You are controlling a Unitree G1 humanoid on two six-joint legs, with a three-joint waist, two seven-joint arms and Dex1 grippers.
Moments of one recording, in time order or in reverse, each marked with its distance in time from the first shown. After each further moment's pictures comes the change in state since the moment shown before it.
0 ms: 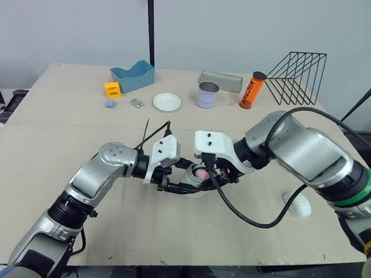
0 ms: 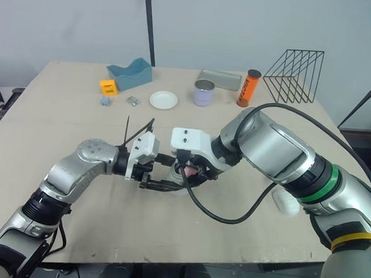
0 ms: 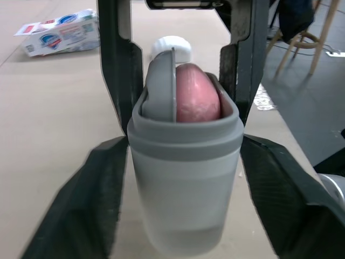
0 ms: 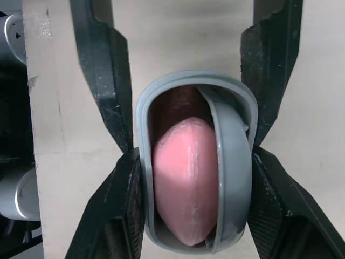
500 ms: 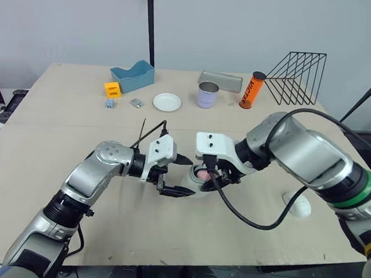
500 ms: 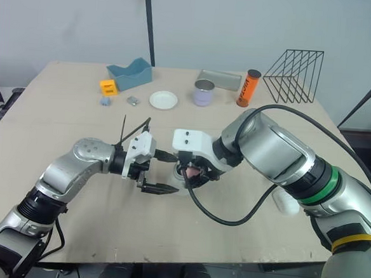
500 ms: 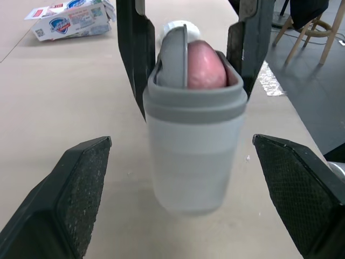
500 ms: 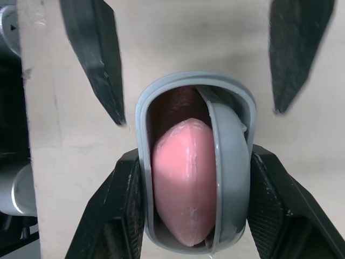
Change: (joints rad) left arm 0.000 0.035 0.011 0.001 0.016 0.011 0.005; right arm 0.015 -0.002 0.000 0.016 -0.046 -0.008 0.010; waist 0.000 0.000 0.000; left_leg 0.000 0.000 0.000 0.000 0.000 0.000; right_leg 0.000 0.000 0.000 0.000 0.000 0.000
